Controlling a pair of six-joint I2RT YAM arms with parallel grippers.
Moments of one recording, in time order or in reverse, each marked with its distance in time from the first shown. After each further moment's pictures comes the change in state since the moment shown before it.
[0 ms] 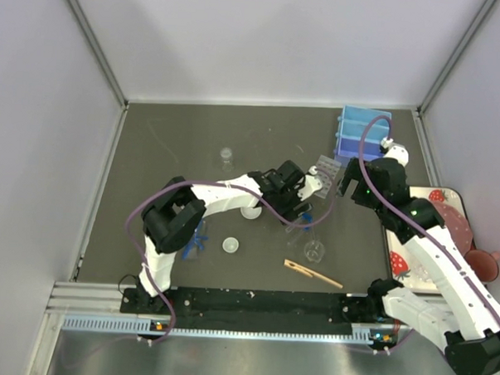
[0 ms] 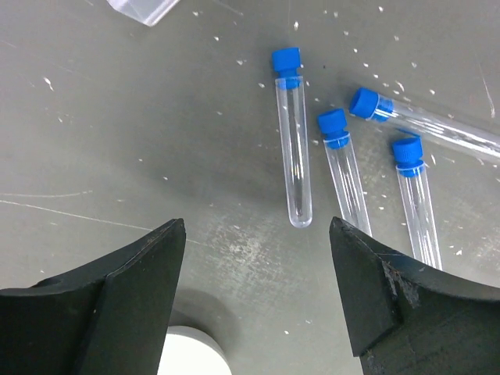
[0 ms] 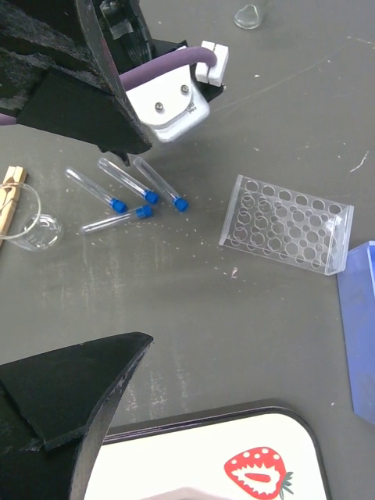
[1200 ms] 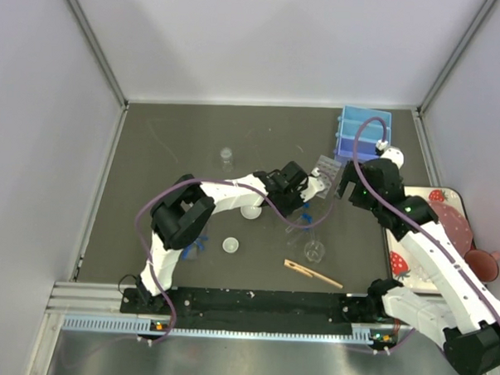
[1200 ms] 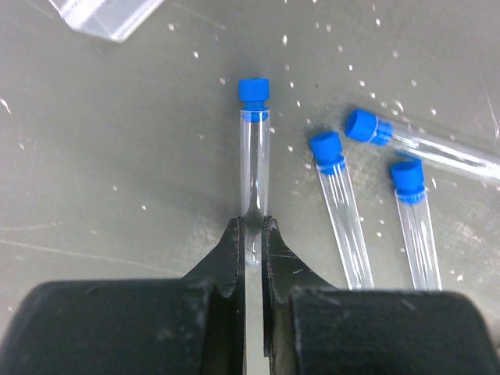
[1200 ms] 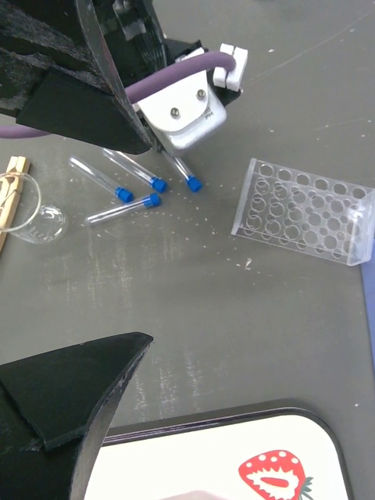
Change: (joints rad) left arm -0.003 0.084 0.055 0.024 0.042 -0.008; right arm 0.000 0.023 -0.026 0.000 -0.004 0.009
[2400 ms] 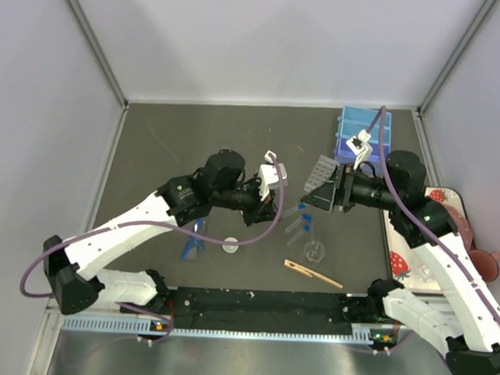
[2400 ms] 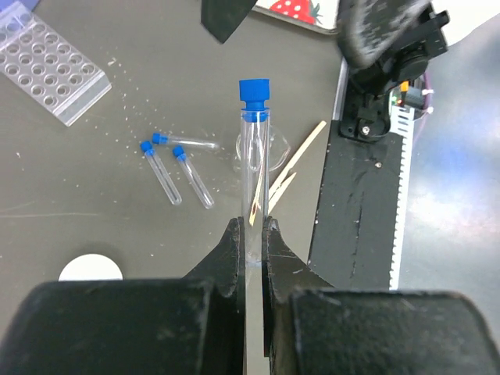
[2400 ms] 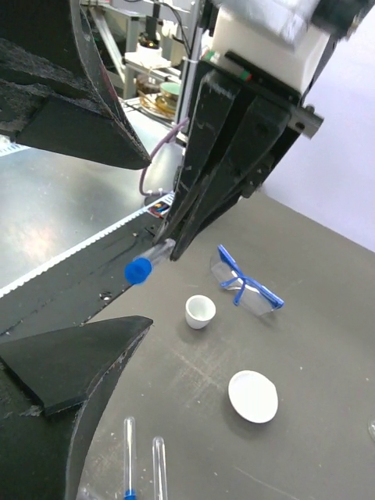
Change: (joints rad) left arm 0.000 -0.808 -0.244 -0.143 0.391 -0.130; right arm 0.000 -0.066 0.108 0.161 -1.004 0.006
